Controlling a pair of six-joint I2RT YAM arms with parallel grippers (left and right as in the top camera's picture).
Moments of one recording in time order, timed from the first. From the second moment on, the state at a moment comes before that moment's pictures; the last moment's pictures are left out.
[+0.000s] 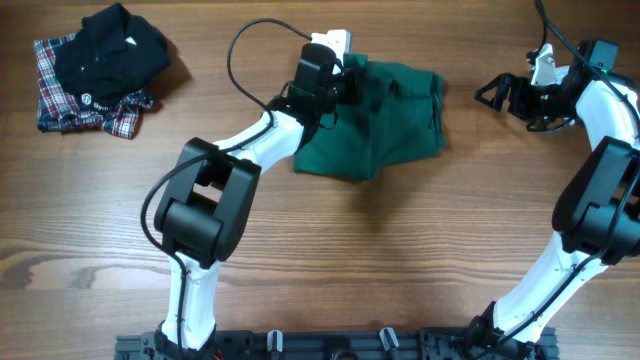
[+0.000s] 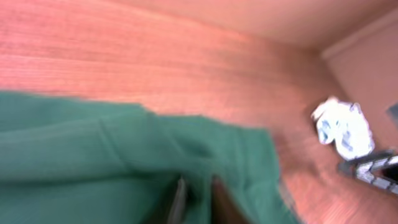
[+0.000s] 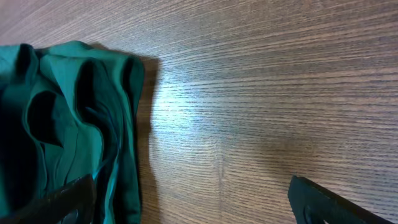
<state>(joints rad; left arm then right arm) -0.49 2.19 1.43 0.30 0.25 -0.51 -0.37 2.14 1.59 -0.74 -0.59 -0.13</state>
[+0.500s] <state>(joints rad) -0.49 2.19 1.43 0.27 0.17 -0.51 -0.37 2.14 1.59 -0.80 -0.57 -0.12</state>
